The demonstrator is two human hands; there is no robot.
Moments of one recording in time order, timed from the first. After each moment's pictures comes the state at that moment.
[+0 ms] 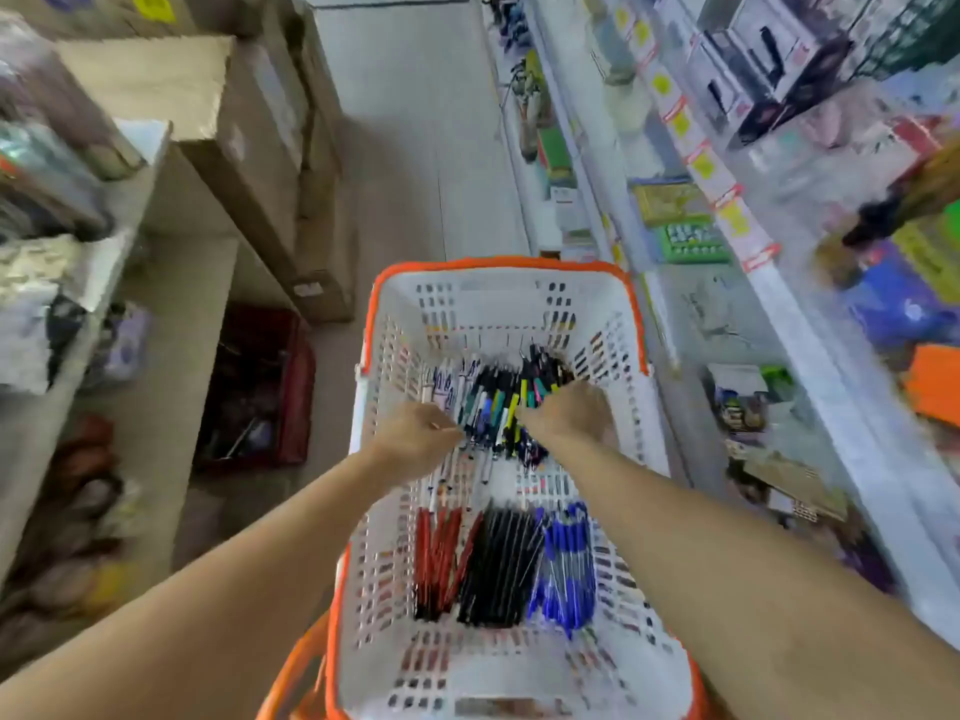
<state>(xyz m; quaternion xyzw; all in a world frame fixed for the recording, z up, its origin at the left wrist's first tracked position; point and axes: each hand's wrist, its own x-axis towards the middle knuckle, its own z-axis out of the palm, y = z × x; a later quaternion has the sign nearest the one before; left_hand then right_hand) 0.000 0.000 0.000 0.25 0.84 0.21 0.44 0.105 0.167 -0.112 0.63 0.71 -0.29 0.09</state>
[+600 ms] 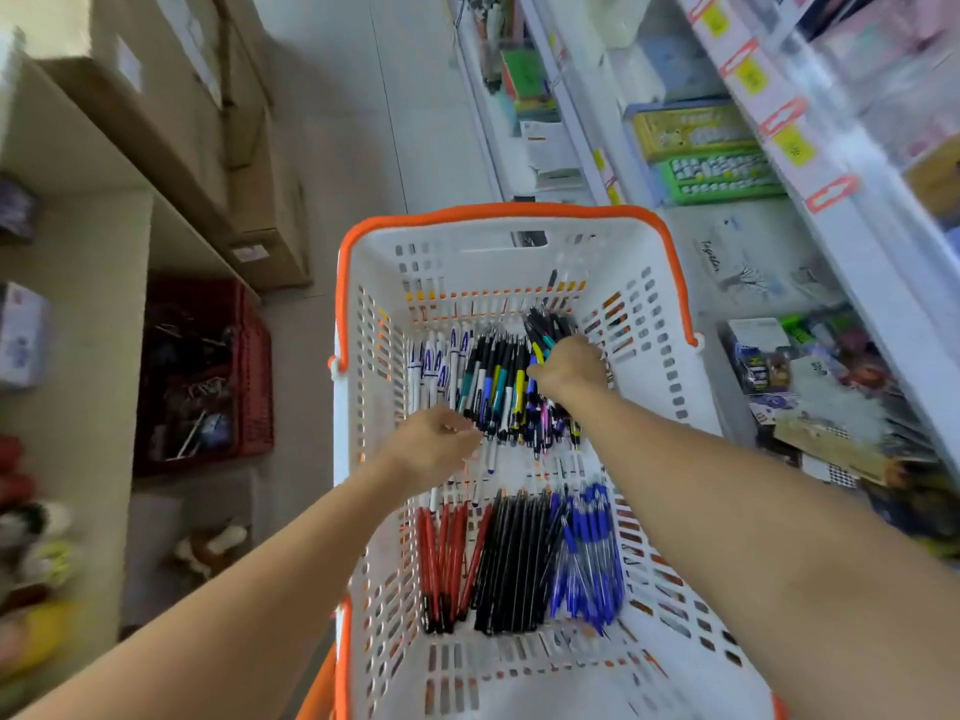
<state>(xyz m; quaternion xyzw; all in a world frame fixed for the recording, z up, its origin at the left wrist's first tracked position) -0.021 0.010 -0.075 0.25 0.78 0.22 0.53 0.072 0.204 -0.150 0.63 0.71 -0.28 0.12</state>
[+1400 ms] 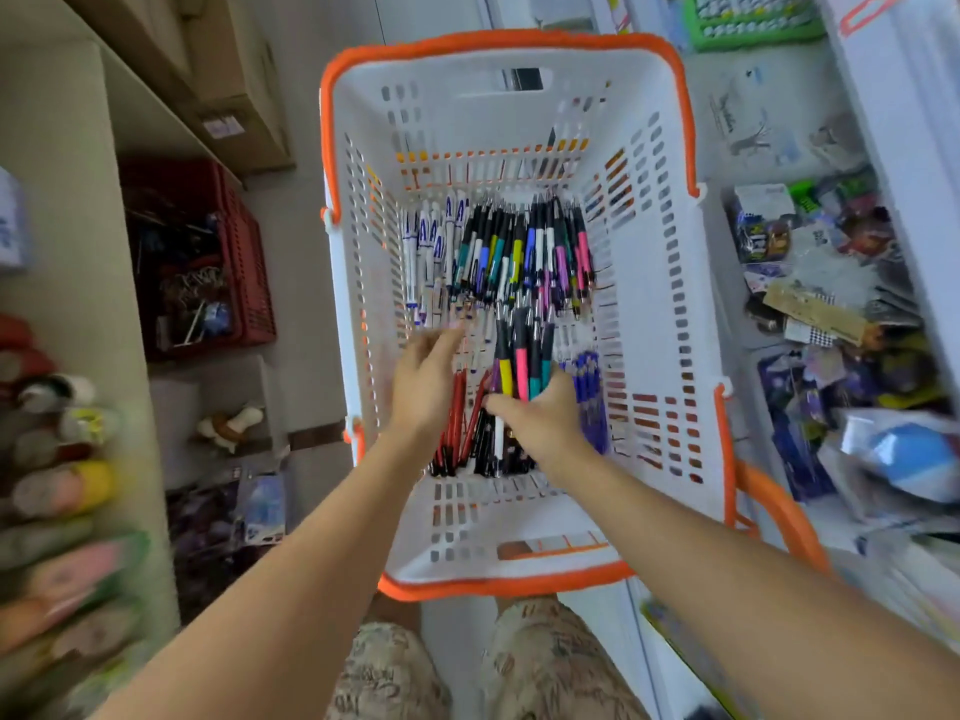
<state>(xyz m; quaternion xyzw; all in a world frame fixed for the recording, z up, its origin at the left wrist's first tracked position) 0.055 -0.046 -0.067 0.01 0.76 0.46 0.47 0.174 0.010 -0.075 0.58 0.51 -0.63 -0.05</state>
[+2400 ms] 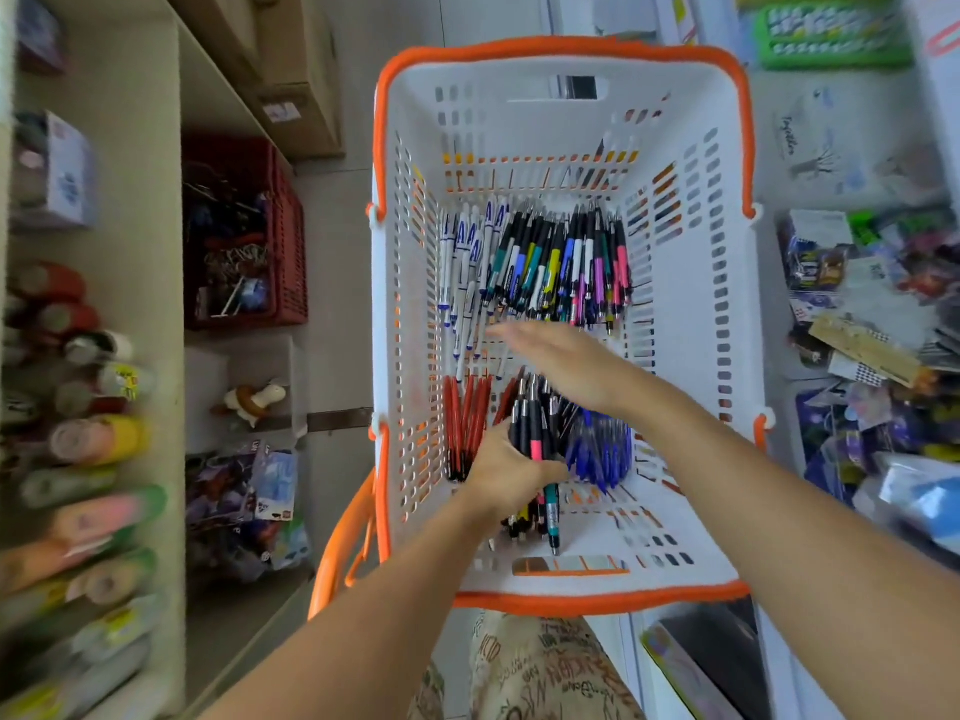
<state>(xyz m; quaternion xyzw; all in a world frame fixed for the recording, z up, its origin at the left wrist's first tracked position) 0.132 -0.077 -0.093 0.05 0.70 0.38 0.60 0.151 0.075 -0.039 0.27 0.76 -0.55 0.22</state>
